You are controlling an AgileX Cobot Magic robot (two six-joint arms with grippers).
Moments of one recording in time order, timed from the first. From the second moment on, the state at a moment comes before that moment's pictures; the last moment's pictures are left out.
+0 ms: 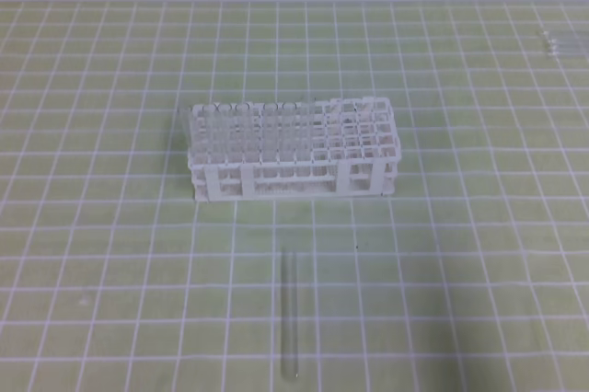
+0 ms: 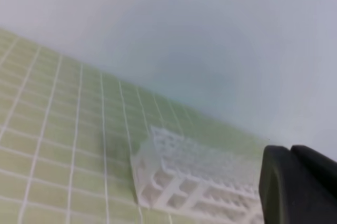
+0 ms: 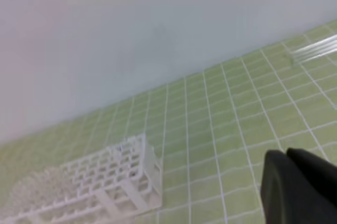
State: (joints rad) left arm -0.20 0.18 -0.19 -0.70 0.17 0.21; right arm 0.02 0.19 -0.24 0.46 0.28 0.01
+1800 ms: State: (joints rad) left arm -0.87 1.74 -1.20 -0.12 0.89 -0.30; right arm 0.08 0.66 -0.58 0.32 0.71 -0.11
